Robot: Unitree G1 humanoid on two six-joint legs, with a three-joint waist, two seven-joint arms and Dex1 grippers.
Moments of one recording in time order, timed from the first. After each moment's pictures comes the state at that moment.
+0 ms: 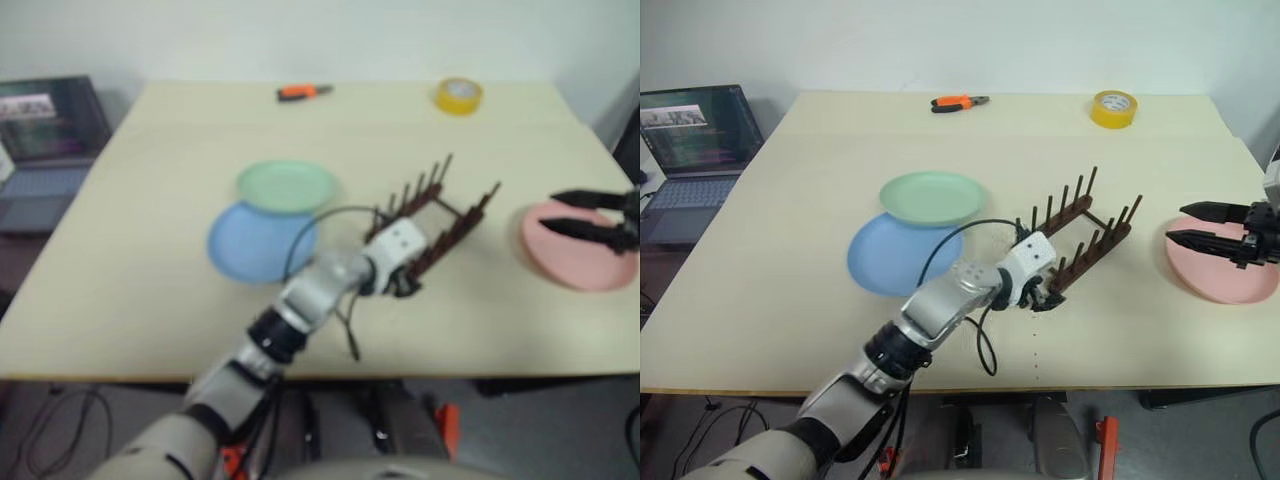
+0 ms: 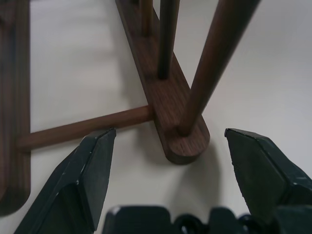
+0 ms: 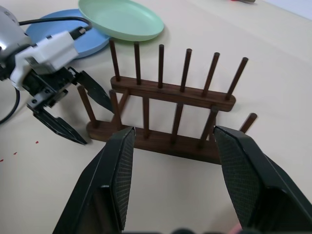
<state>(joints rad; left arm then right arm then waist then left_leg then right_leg) -0.72 0.07 -0.58 0.11 -0.08 0.84 -0.53 -0.34 -1.08 -0.35 0.12 0.51 0.50 1.32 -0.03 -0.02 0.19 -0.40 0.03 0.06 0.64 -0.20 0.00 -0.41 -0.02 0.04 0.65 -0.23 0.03</state>
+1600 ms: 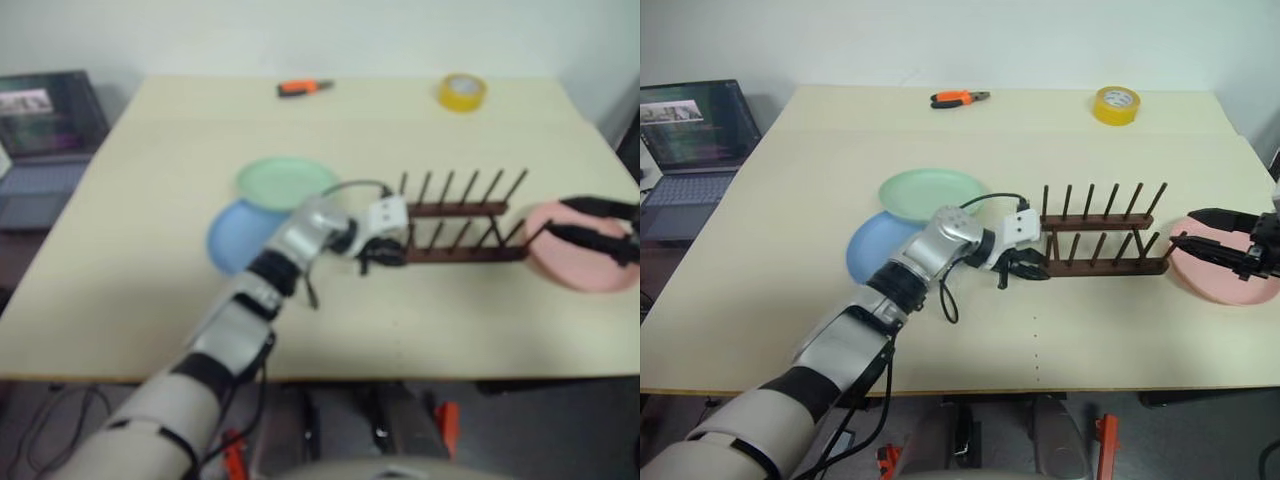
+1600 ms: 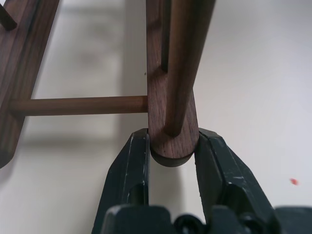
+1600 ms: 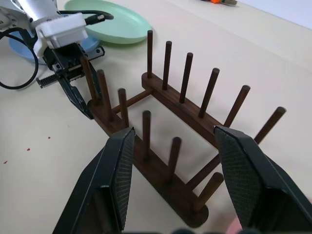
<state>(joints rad) -1.03 0.12 -0.49 0.81 0.04 0.17 -1.11 -0.16 -1.07 -0.49 -0.04 0.58 0.54 1.20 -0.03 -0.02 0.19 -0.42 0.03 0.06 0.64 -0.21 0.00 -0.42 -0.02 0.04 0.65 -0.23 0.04</state>
